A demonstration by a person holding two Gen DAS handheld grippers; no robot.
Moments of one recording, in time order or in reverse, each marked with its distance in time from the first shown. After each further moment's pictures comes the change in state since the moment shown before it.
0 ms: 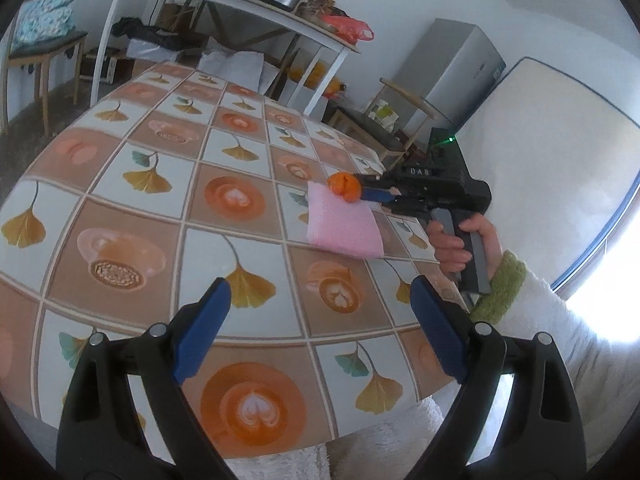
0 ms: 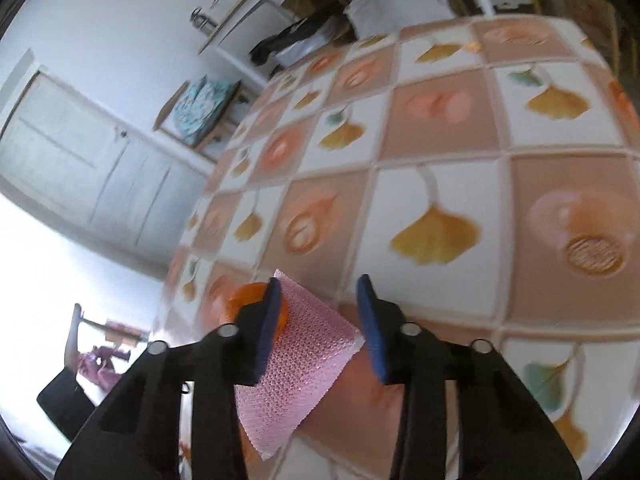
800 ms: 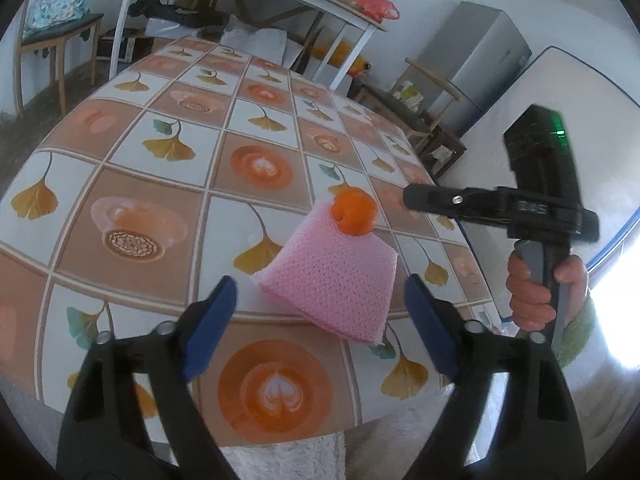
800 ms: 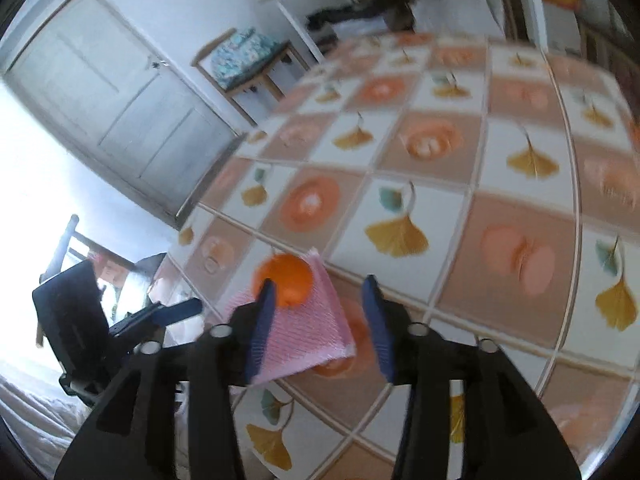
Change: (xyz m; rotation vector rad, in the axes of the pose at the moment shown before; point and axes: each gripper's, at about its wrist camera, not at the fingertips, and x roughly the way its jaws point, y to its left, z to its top) left arm 0.010 0.008 -0.008 -0.026 0.084 0.088; right arm -0.021 0.118 -0.083 -0.291 0.005 -0.059
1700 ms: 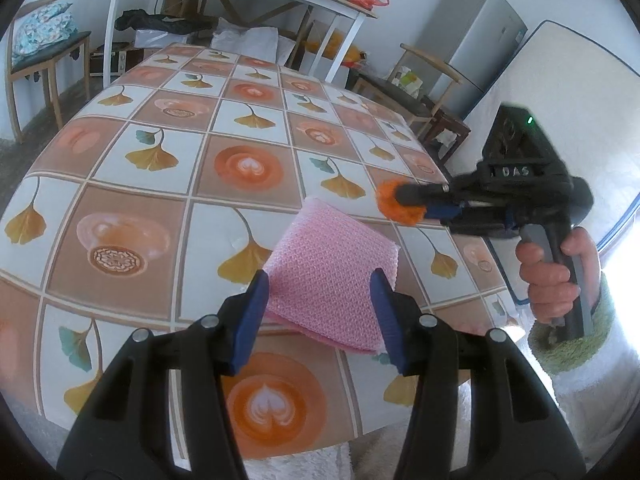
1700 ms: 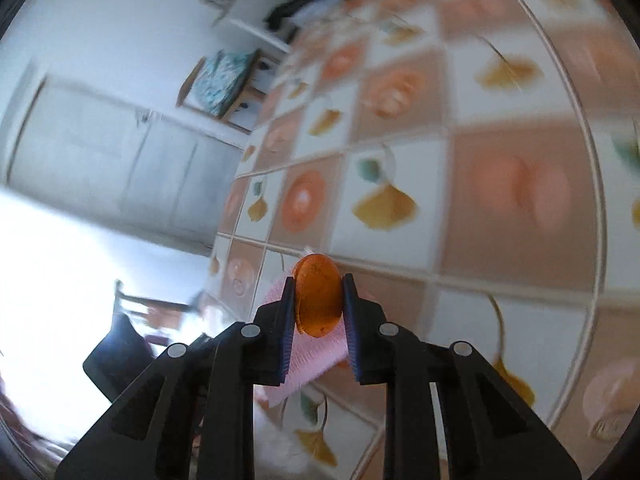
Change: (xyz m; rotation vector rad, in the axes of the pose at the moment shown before) left arm 0.012 -0.018 0.000 0.076 0.022 0.048; right arm 0.008 -0.079 -0.023 0.458 0.093 0.162
